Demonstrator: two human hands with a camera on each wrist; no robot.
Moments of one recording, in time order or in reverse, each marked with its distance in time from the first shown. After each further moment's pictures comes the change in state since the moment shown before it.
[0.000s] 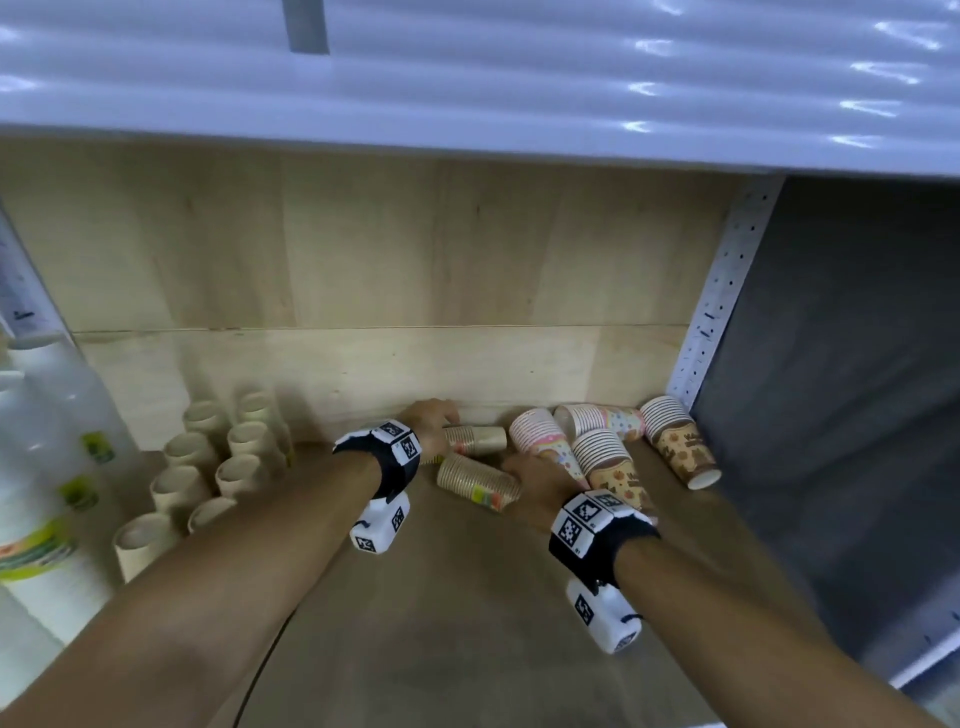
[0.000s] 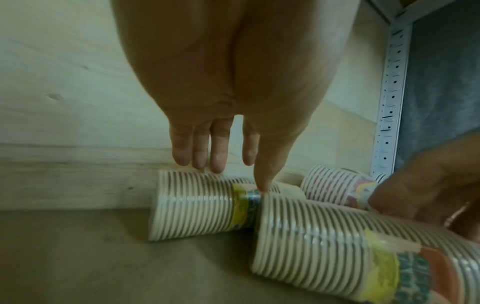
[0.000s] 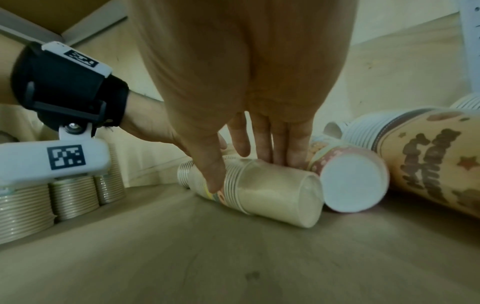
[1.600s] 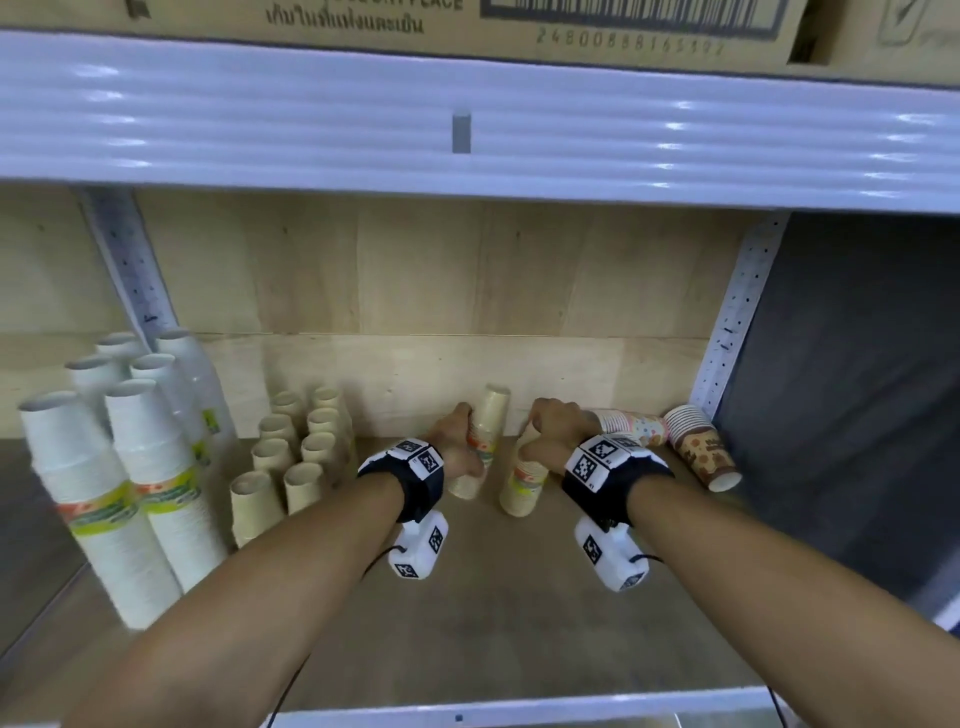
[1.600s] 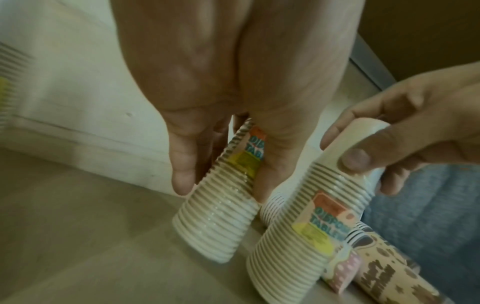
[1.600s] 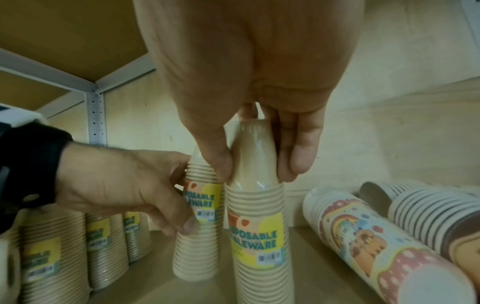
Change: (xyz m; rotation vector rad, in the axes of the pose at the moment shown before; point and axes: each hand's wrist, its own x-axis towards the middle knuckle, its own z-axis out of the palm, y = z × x) left_hand -0.085 0.005 -0.005 -0.304 0.074 -0.058; right_hand -0.028 -0.050 -0.054 -0.038 0.143 0.067
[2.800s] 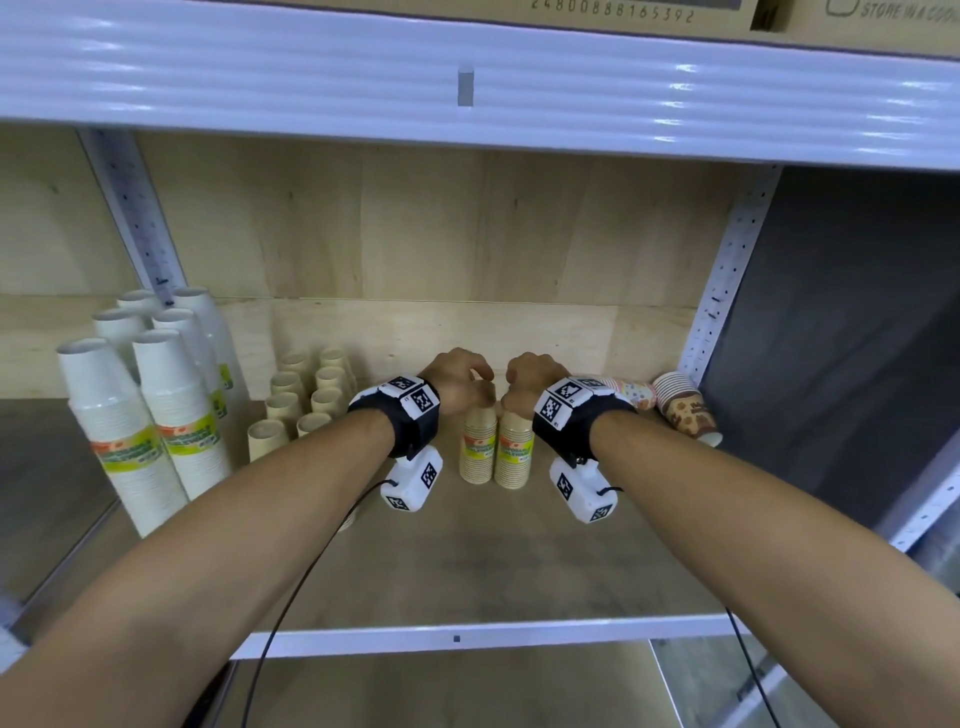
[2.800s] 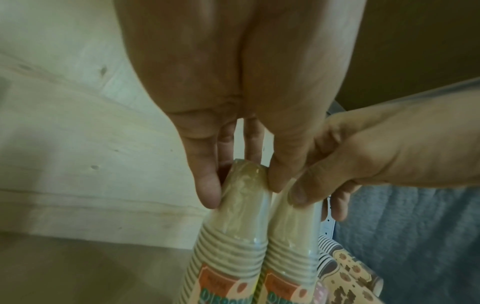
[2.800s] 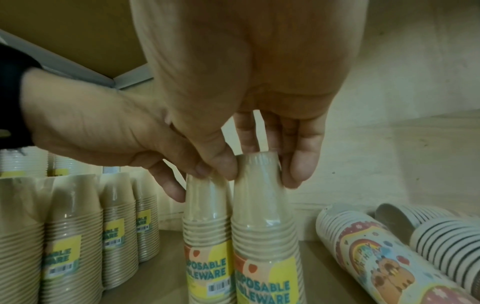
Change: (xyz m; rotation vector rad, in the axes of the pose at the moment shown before) left_hand -0.039 0.034 -0.034 0.004 0.032 0.104; right_hand -0.004 -0.029 0.000 -0.051 0.067 -0.061
